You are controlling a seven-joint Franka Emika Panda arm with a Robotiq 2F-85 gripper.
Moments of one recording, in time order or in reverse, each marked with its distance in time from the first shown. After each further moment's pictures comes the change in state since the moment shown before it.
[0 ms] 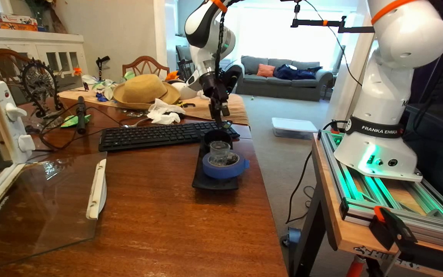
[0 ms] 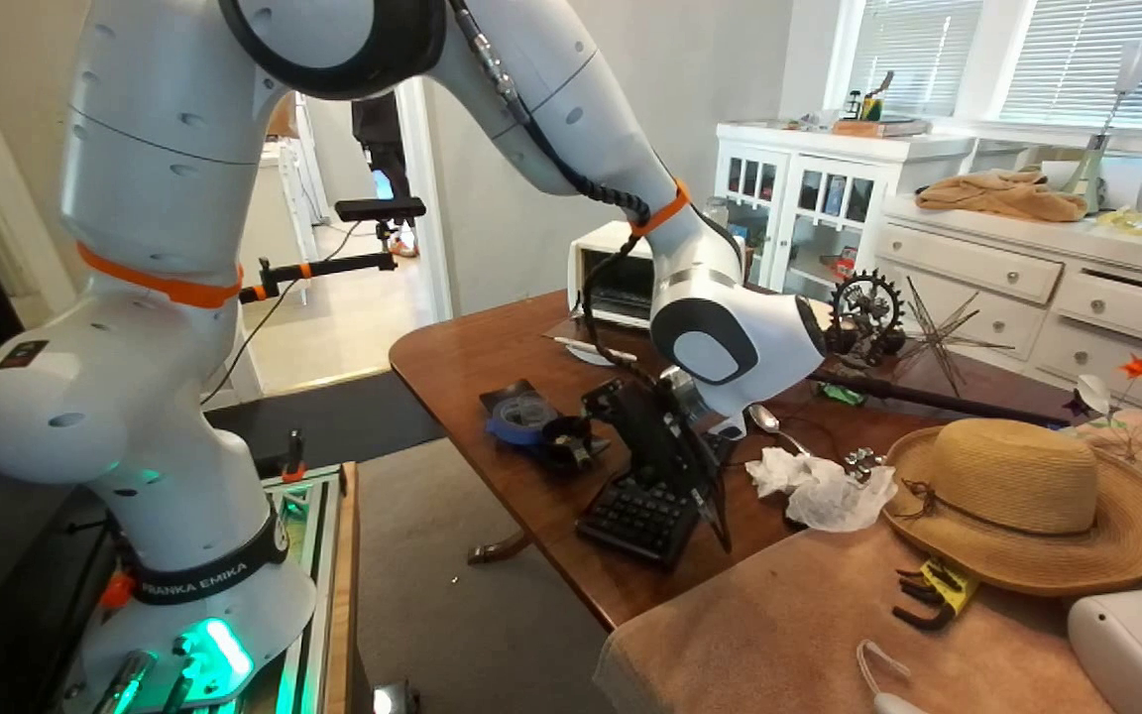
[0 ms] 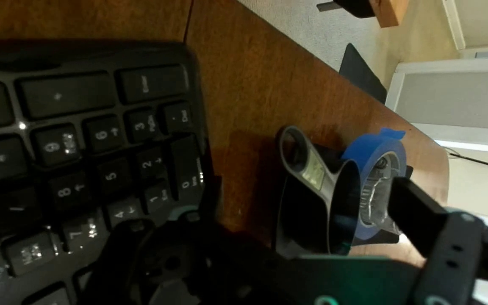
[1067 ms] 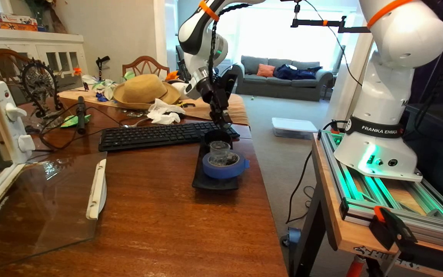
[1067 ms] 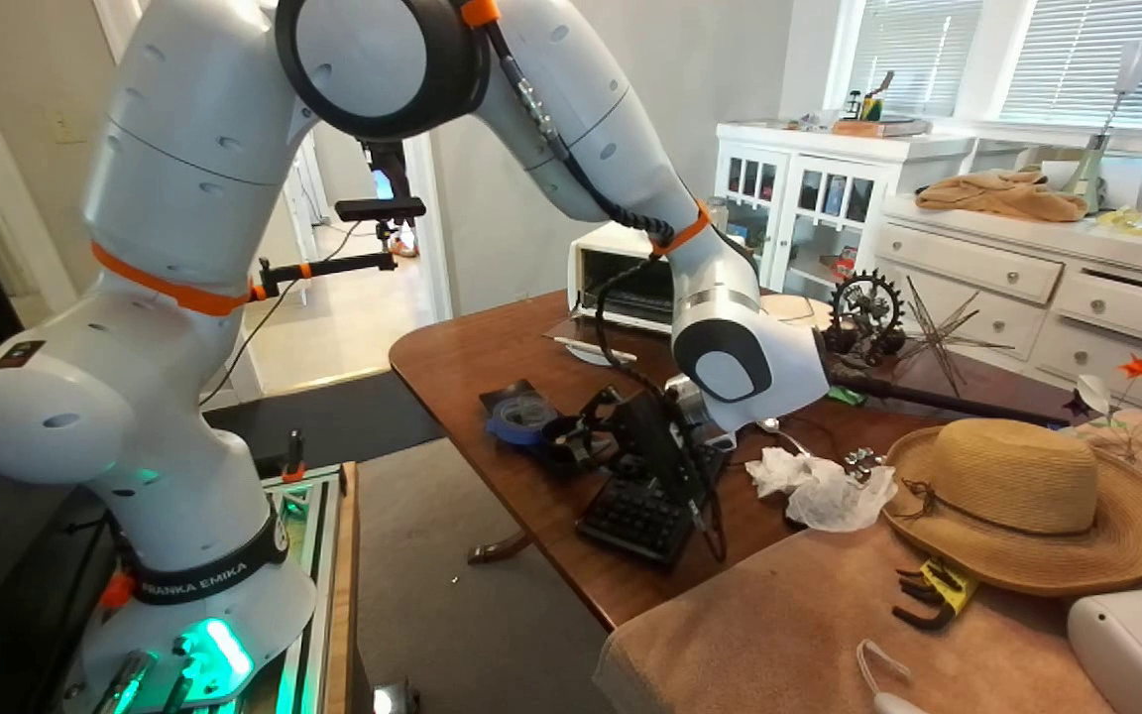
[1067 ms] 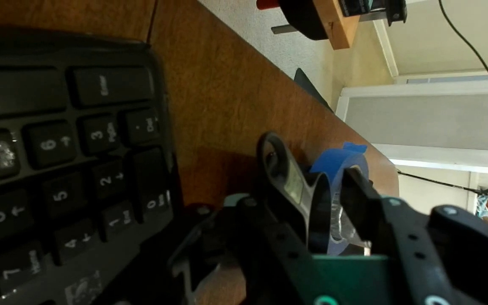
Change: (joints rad) arm -0.022 0.104 0.023 0.106 0.000 -0.162 -0.019
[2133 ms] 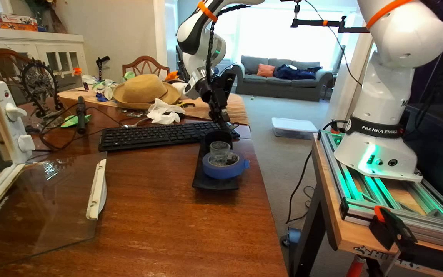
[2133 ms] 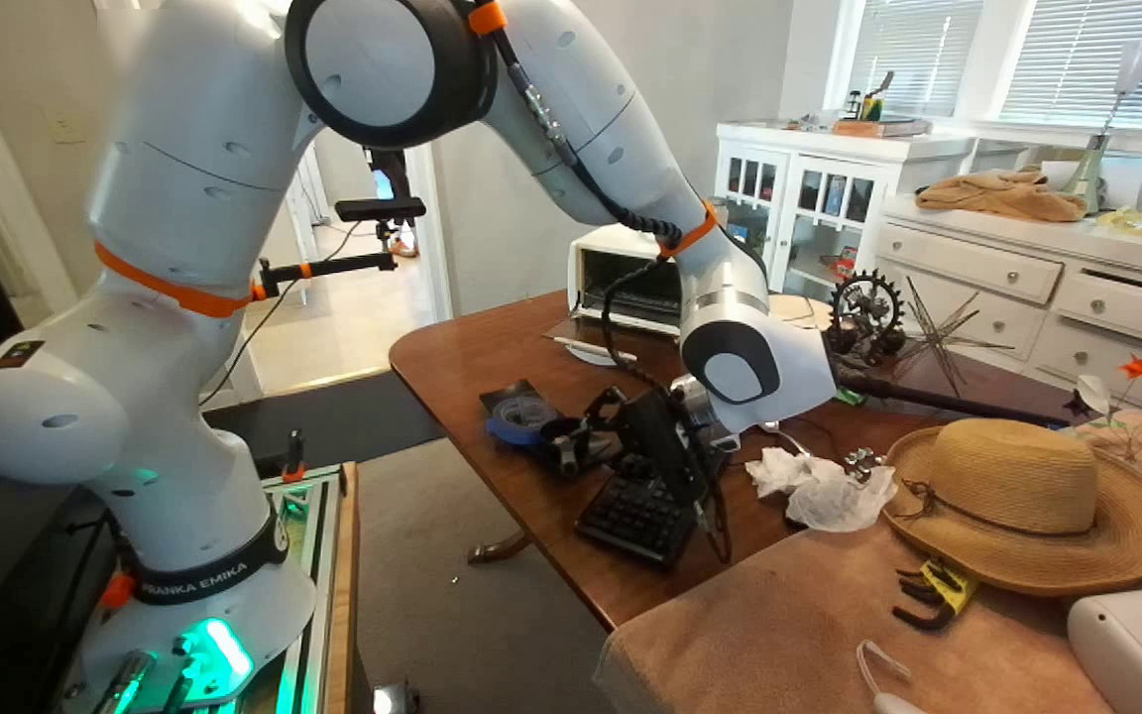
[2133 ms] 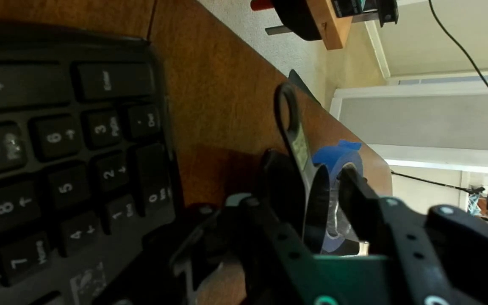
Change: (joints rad) arm -0.005 0.020 -0.001 0.034 0.000 -0.034 0.003
